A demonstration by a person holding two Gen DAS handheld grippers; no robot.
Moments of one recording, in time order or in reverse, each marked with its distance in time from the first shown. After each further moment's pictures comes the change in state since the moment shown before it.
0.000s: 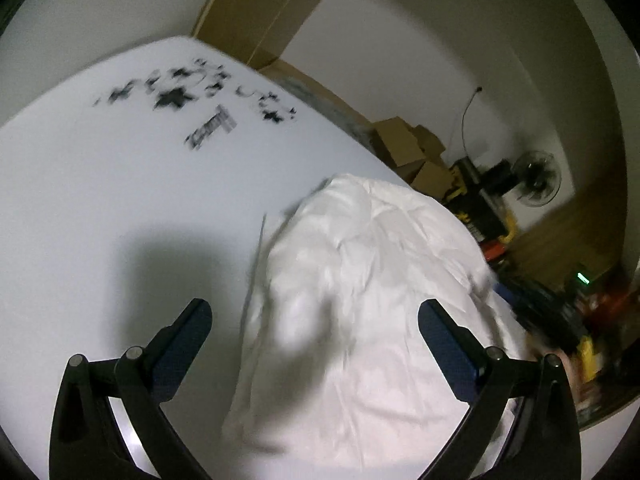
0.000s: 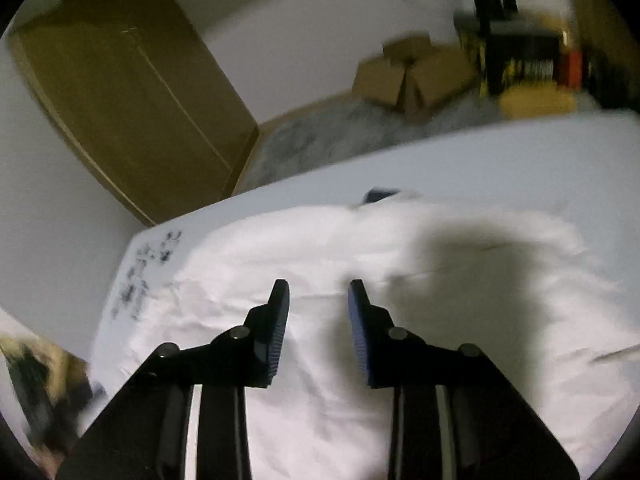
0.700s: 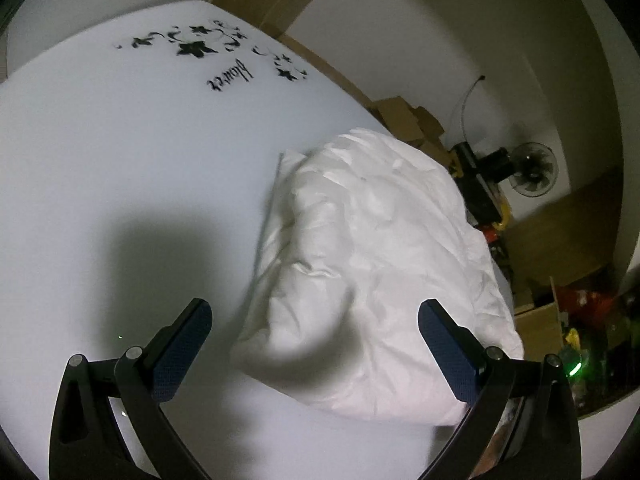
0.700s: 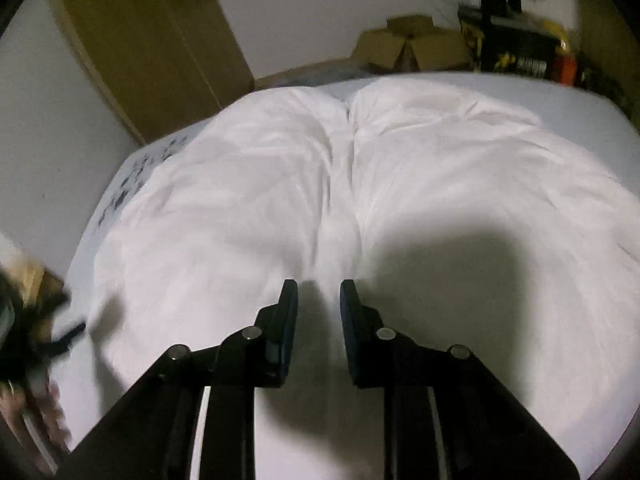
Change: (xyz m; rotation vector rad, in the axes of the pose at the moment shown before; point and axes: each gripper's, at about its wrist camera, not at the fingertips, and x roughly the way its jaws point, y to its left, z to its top) left arm -0.004 0.023 -0.038 -0.037 0.076 -0.011; right arm -0.052 0.026 -0.173 -0.181 0.103 -0.134
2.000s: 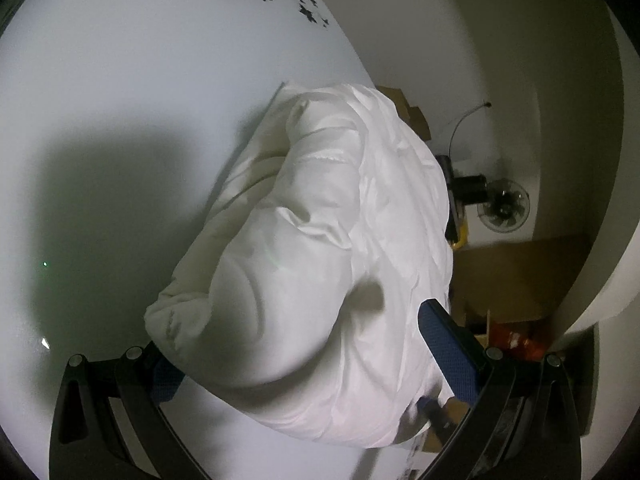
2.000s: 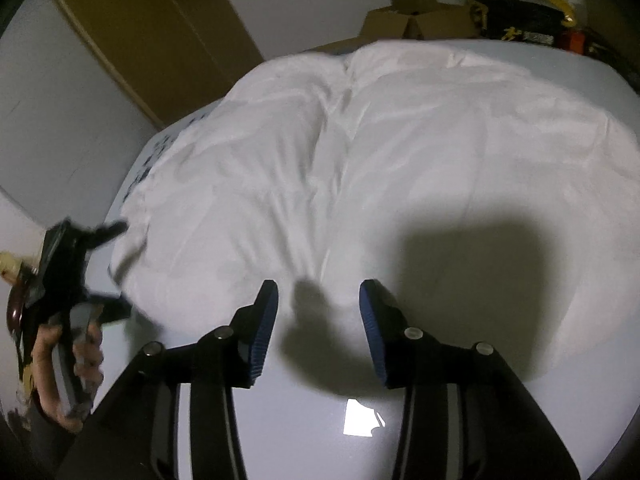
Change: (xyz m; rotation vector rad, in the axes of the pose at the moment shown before) left arm 0.071 0.018 -0.006 -0.291 0.126 -0.215; right arm -0.037 -0.025 -0.005 0.094 -0.023 0.118
